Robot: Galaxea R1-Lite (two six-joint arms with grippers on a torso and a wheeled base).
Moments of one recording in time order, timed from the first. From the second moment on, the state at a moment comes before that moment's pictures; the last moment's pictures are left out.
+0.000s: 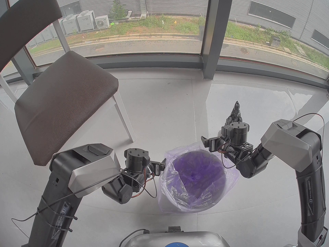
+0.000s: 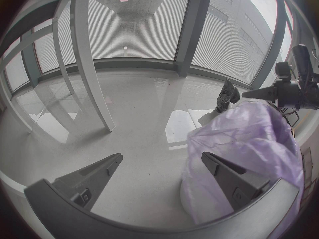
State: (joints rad) left arm -0.50 2.62 -1.18 -1.08 0.17 -0.11; right arm 0.34 2.50 -1.20 -1.01 -0.14 0.06
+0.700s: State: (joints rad) left arm -0.50 2.37 -0.74 -1.26 0.12 -0.24; right arm 0.36 2.25 -1.01 -0.86 -0.16 0.06
